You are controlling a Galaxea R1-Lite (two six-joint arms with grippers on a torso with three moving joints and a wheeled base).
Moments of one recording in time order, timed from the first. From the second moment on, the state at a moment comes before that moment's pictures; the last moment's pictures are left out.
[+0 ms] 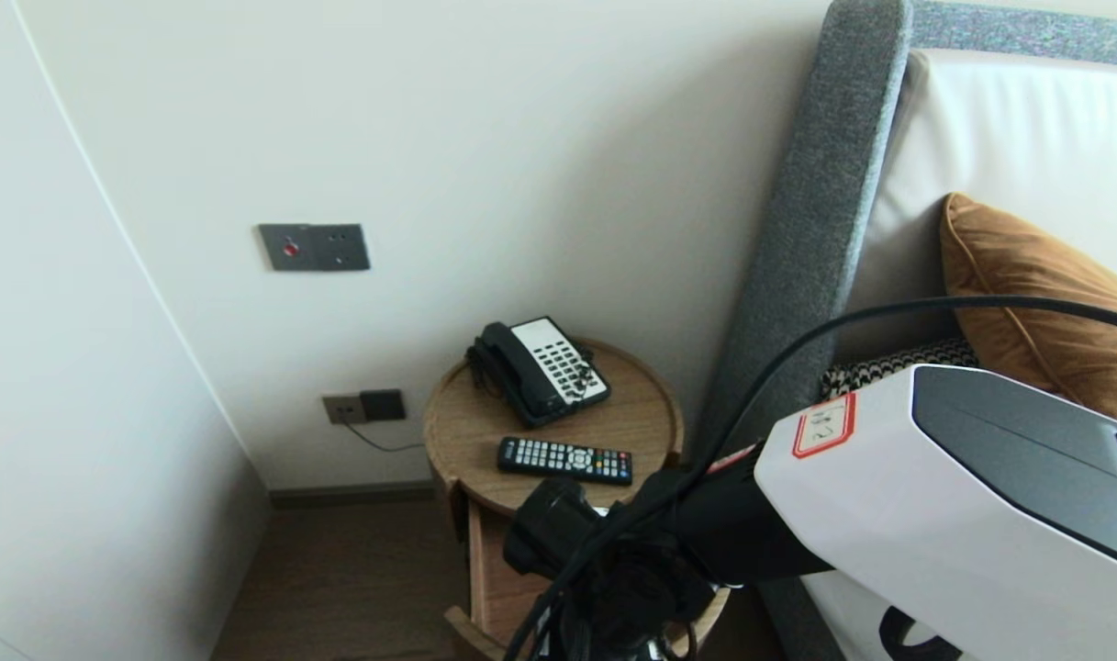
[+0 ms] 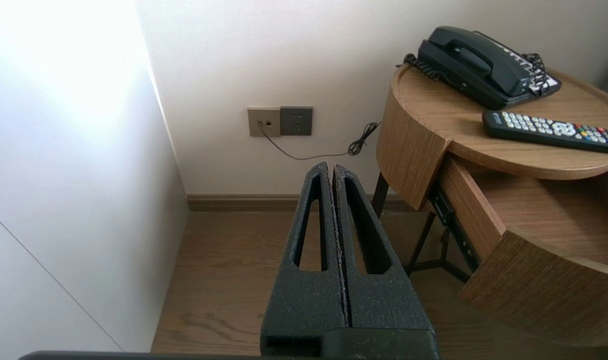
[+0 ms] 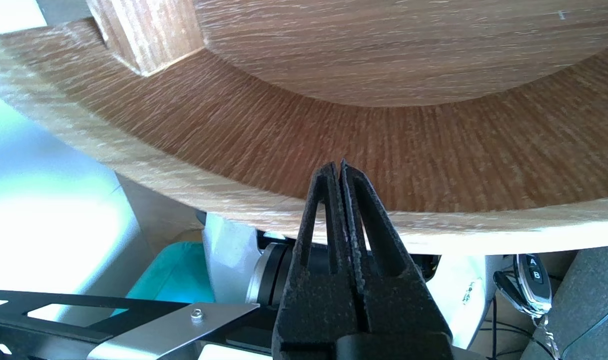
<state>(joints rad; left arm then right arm) 0.00 0.00 0.00 -0.01 0.02 -0.02 0.92 2.23 -1.35 0.35 0.00 0.91</state>
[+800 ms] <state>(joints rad) 0.00 0.00 0.00 -0.01 0.02 -0.02 0.84 2.19 -1.26 0.34 0.01 0.91</state>
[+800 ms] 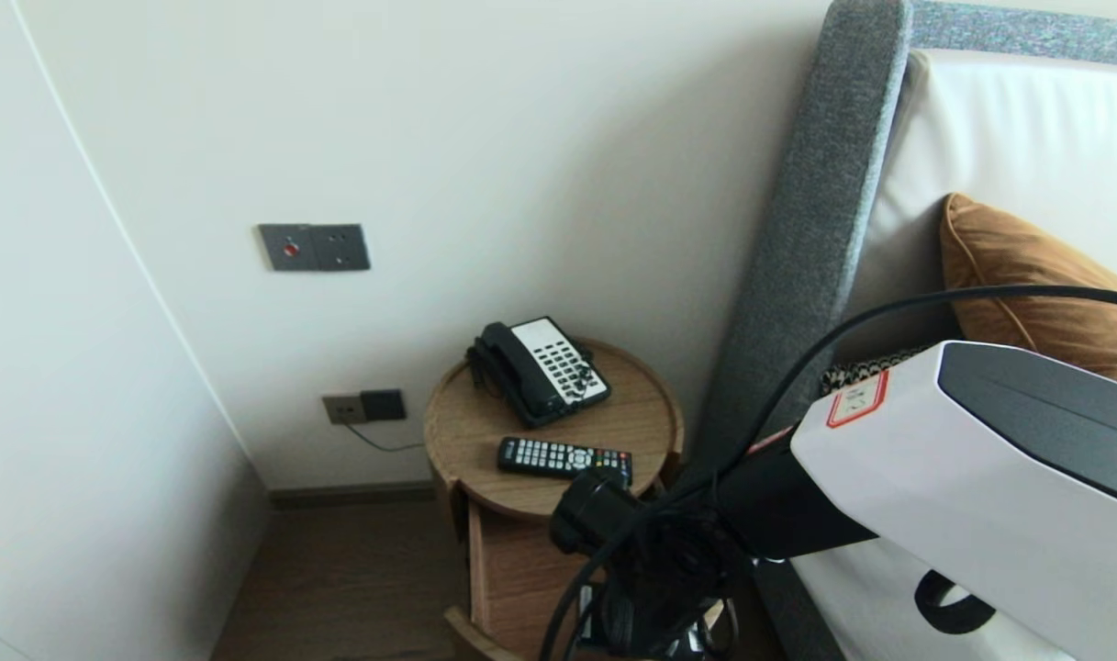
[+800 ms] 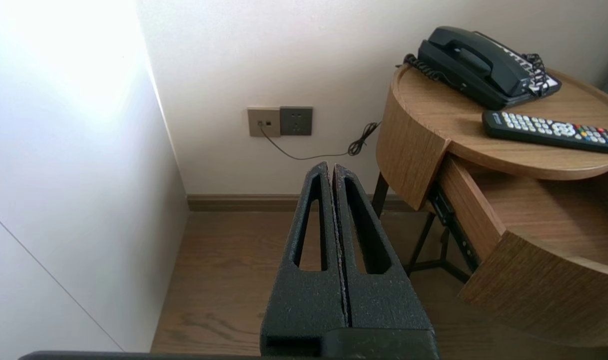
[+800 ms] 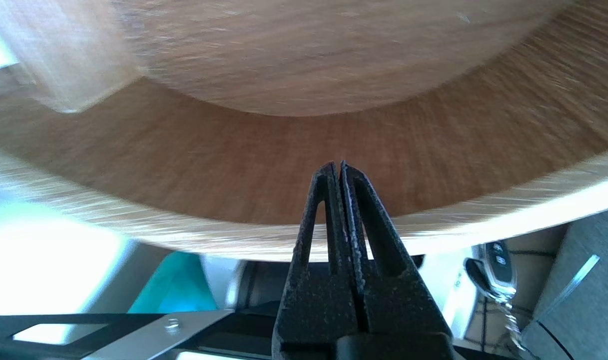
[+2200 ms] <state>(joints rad) 0.00 0.00 0.00 -0.02 0.02 -0.02 0.86 2.09 -1.12 0.27 0.04 0.94</state>
